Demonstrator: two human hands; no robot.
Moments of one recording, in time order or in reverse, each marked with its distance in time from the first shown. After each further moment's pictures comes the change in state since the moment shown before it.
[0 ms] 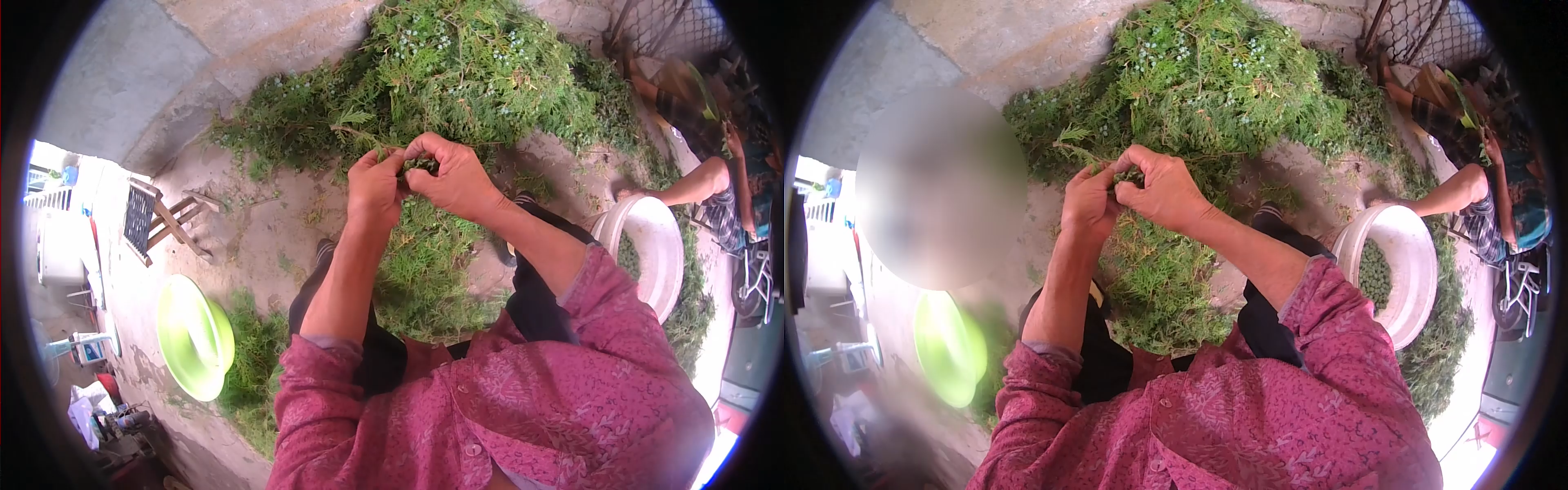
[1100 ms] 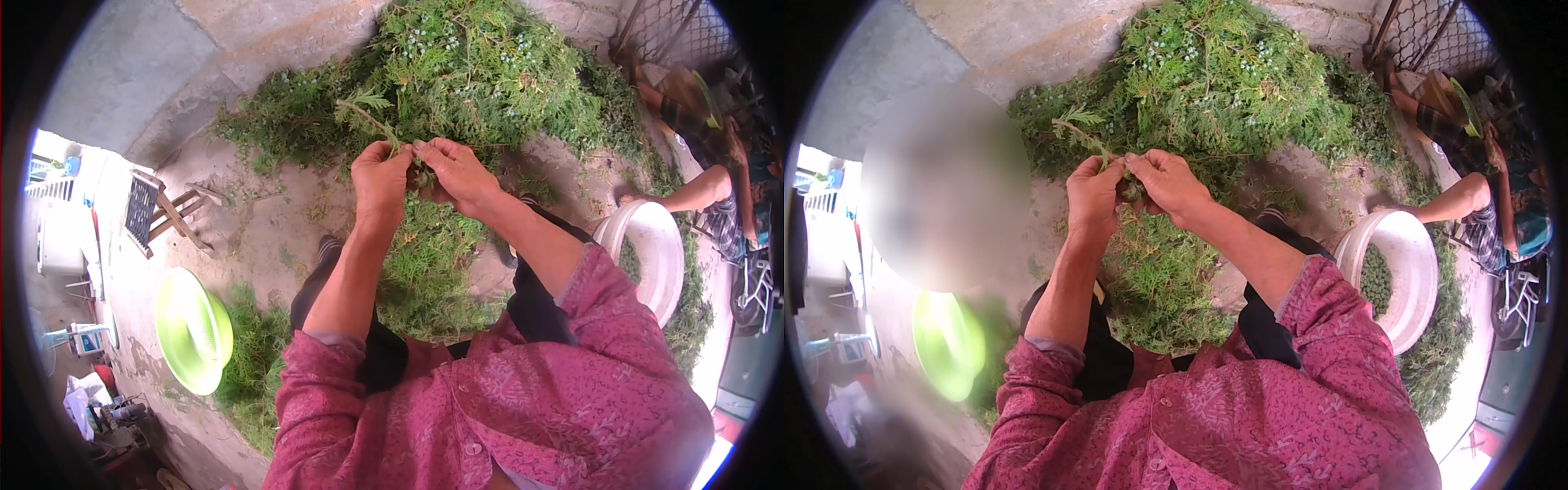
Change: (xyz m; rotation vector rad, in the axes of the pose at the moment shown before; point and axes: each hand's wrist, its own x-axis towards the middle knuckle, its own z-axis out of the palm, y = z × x) left_hand -0.004 -0.001 0.003 0.203 0.078 0.208; right_hand 0.008 -0.002 0.005 0.440 -0.011 0.570
